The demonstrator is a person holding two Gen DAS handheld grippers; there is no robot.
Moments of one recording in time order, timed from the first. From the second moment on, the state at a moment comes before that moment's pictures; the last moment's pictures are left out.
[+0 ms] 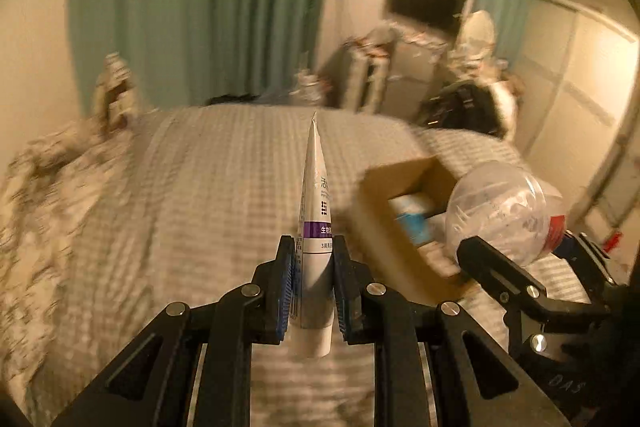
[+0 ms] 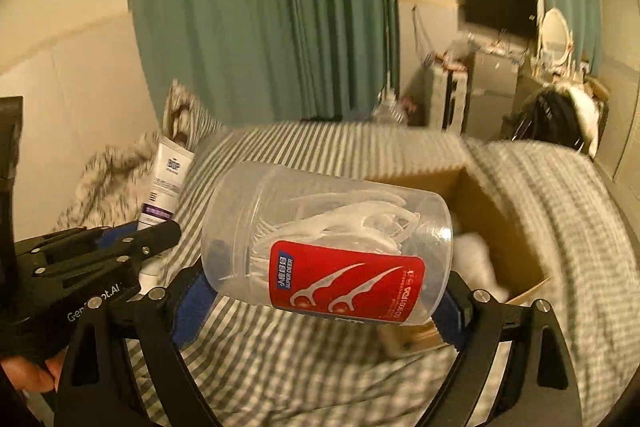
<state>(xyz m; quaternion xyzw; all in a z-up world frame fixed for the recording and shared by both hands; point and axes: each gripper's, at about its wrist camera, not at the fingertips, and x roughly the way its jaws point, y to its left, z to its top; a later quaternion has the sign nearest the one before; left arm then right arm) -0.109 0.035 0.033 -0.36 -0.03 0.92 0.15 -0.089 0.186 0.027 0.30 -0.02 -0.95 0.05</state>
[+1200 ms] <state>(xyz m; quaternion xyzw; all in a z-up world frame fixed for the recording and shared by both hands) -0.252 0.223 -0.065 -0.43 0.08 0.87 0.22 -0.173 0.378 -0.019 0.30 -0.12 -0.95 -0.02</state>
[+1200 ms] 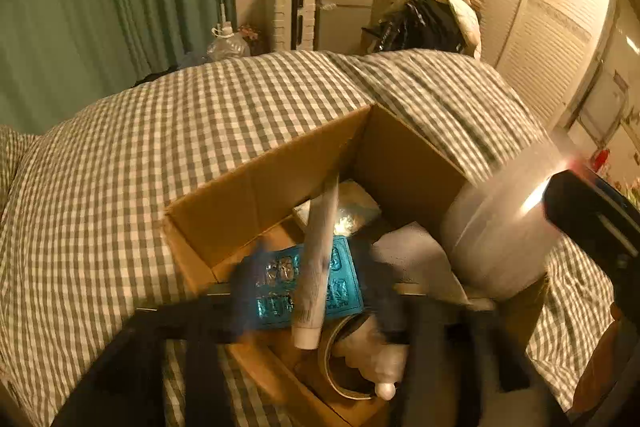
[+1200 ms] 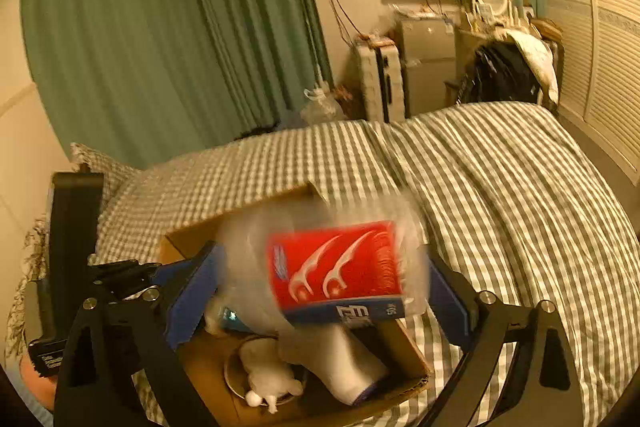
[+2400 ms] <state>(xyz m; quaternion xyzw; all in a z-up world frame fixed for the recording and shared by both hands) -0.040 0.059 0.152 -0.15 0.03 0.99 0.08 0.020 0.260 0.160 0.13 0.02 -0.99 -0.03</state>
